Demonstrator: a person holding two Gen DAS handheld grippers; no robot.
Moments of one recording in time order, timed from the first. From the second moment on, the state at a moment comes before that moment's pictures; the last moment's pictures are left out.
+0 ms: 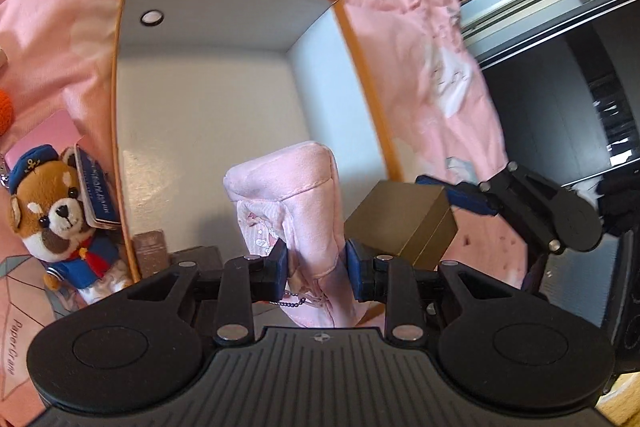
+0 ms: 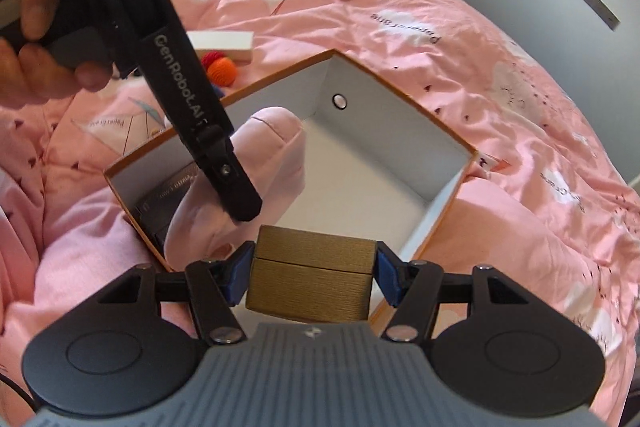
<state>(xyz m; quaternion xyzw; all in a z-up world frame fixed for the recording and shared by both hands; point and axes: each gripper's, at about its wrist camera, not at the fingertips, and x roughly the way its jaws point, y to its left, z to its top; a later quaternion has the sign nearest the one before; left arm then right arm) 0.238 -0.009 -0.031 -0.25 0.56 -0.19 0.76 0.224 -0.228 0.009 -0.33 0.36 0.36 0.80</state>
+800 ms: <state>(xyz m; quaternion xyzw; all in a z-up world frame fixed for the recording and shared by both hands) 0.250 -0.032 -0.066 -0.15 0.64 -0.18 0.73 0.286 -0.180 -0.057 -0.41 0.47 0.51 0.59</state>
